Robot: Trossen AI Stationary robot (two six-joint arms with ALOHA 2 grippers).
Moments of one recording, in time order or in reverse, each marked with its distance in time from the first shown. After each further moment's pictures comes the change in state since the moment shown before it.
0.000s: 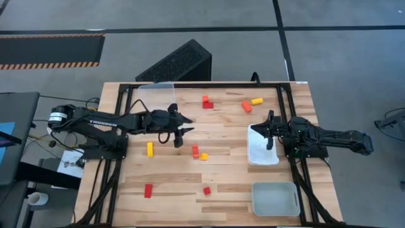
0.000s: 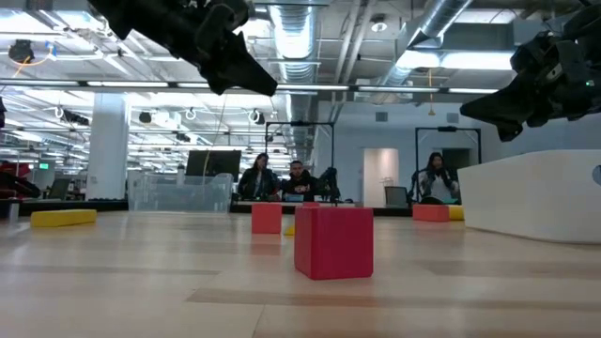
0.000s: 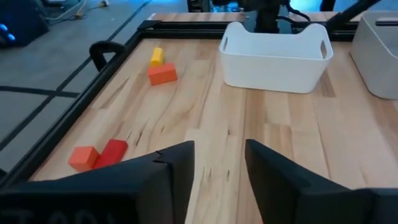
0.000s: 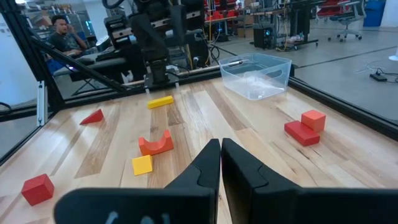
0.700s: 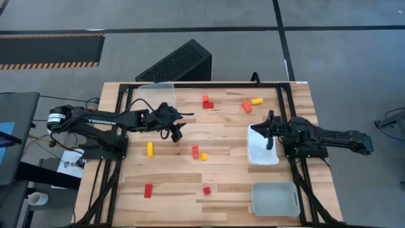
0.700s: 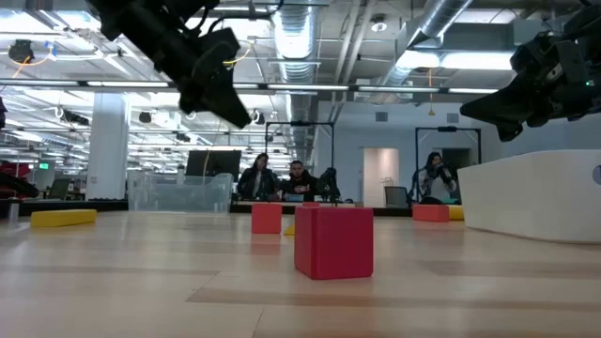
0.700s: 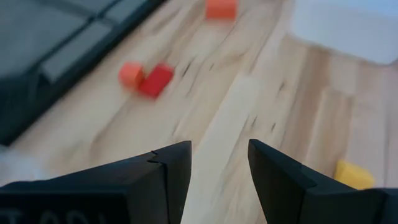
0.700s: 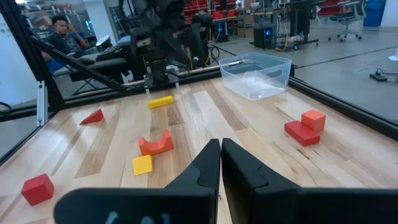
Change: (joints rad) left arm 0.055 -0.020 0.000 -0.269 -0.127 -0.255; right arm 0.000 0.000 0.000 0.000 0.000 0.000
